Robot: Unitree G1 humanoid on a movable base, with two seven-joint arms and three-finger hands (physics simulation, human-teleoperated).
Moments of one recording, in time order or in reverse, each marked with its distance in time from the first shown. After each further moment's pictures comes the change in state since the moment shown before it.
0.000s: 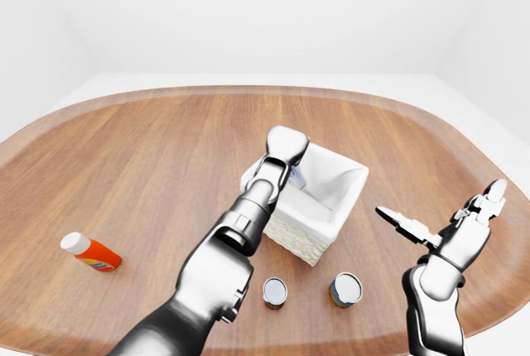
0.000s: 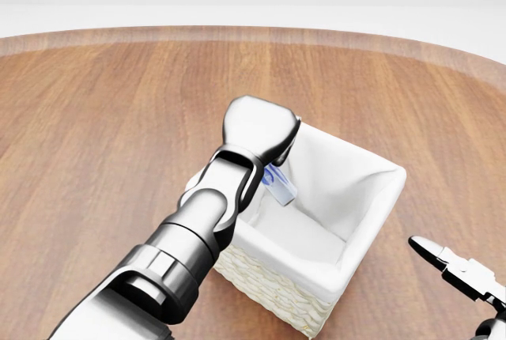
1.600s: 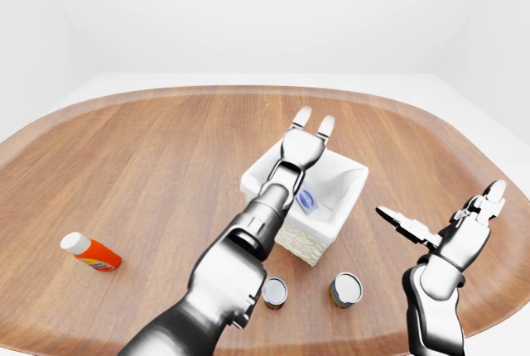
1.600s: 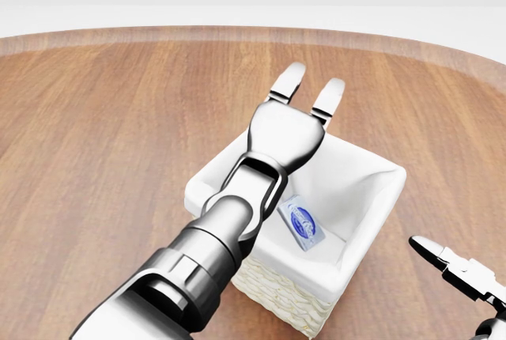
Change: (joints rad) left arm -0.031 -0.083 0.010 0.072 0.089 0.014 0.041; right arm -0.002 -0.002 -0.002 0.003 0.014 0.007 0.000
